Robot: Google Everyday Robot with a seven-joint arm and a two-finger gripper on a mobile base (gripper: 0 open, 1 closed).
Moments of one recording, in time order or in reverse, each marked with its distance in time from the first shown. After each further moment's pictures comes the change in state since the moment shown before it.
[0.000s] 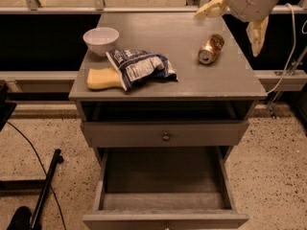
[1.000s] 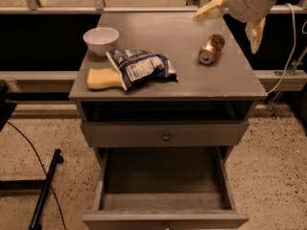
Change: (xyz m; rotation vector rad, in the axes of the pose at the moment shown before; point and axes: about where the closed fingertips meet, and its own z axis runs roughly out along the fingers) arm 0.016 0.002 0.012 0.006 0.021 -0.081
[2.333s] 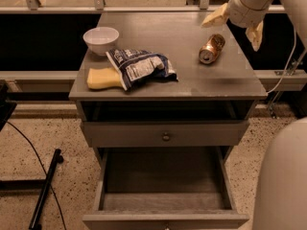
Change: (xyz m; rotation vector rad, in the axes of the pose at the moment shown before) arm 0.077 0.033 0.068 -0.087 0.088 -0.018
